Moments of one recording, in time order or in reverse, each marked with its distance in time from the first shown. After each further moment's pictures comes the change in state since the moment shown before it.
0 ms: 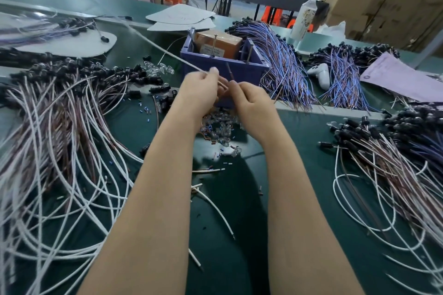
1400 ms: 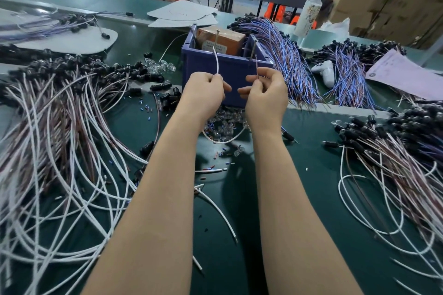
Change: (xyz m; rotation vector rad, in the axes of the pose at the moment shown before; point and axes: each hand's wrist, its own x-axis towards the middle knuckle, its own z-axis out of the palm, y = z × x) left_hand 0.009 -0.013 -0.001 0.155 -0.052 0.029; right_hand 0.013 0.008 0.017 0.301 0.476 0.115
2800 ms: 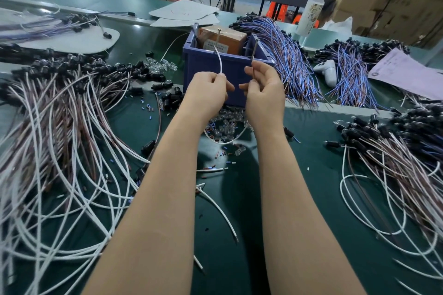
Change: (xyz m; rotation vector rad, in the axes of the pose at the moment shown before) left_hand -0.001 0.000 0.002 0.017 -0.018 0.037; right_hand 0.001 0.000 -0.001 -0.024 -0.127 -0.031
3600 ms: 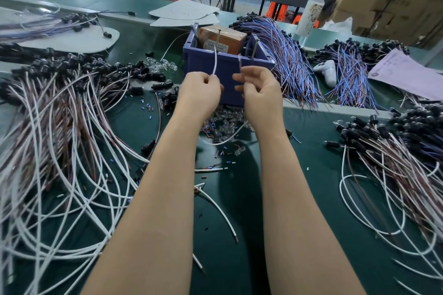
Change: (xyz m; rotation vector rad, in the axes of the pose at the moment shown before) left_hand 0.000 -0.003 -0.004 0.106 0.148 -0.017; right_hand -0.002 -0.001 -0.001 0.029 -0.093 0.022
